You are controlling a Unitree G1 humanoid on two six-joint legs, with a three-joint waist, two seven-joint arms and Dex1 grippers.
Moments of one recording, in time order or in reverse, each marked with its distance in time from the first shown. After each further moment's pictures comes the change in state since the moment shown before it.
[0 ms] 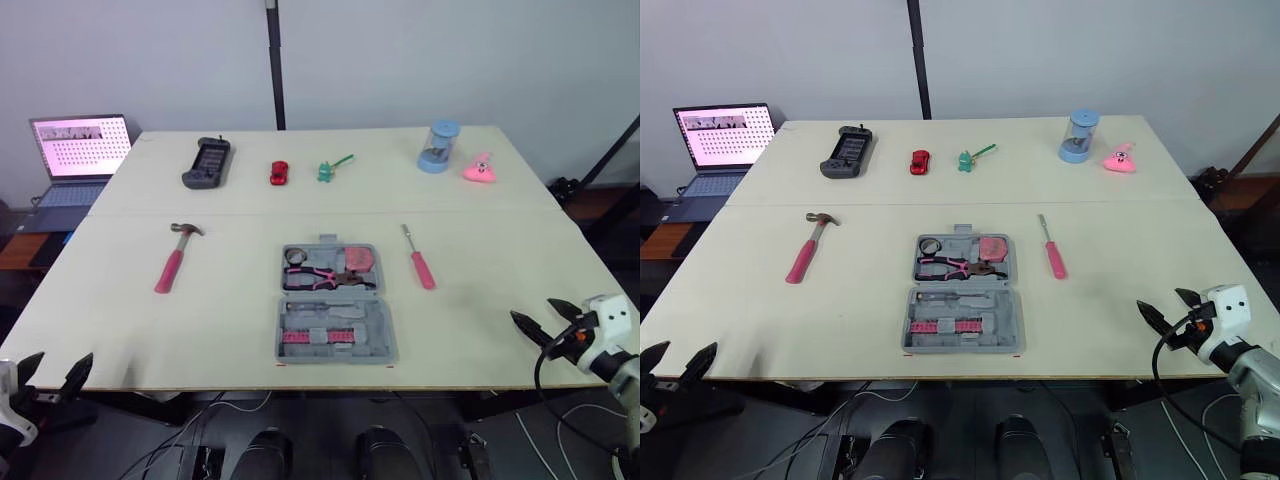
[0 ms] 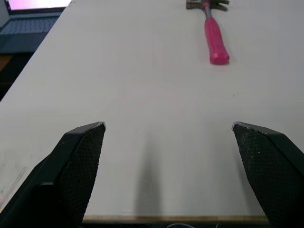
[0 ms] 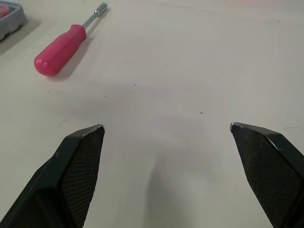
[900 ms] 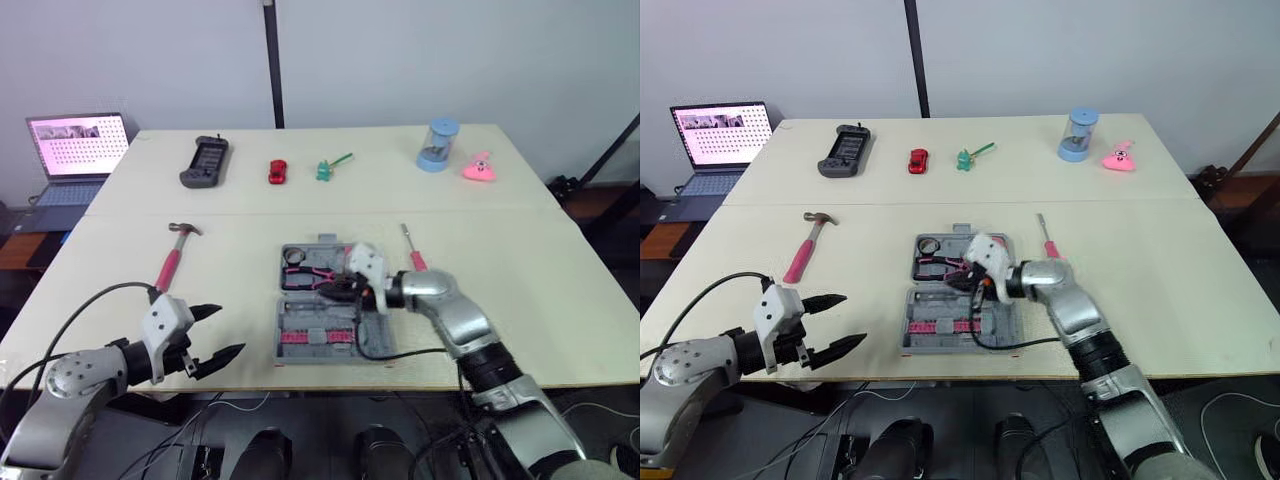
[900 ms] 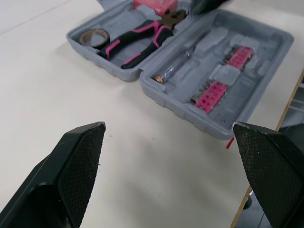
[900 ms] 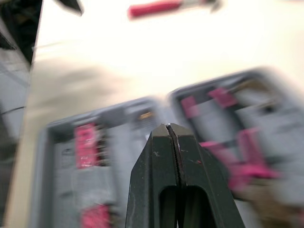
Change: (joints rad) left arm -0.163 0.135 -0.501 -0.532 0.068 0.282 -0.147; right arm -0.456 0.268 0.648 -0.409 -0.182 0.345 0.141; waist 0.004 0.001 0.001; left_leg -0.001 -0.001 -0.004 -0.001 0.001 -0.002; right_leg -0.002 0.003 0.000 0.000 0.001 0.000
